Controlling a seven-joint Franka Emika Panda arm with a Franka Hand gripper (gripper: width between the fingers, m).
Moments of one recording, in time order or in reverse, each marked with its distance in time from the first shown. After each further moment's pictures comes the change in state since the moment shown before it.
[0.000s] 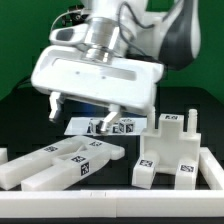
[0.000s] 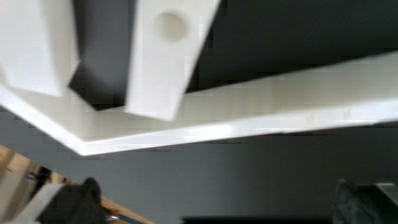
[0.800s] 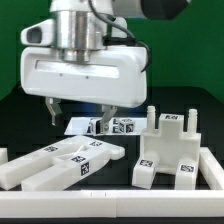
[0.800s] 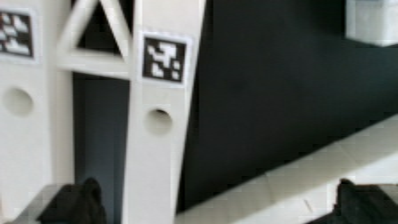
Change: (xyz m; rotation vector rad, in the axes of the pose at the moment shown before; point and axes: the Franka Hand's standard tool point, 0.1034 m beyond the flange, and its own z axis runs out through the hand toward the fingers) arm -0.008 0.006 0.013 0.115 -0.639 0.190
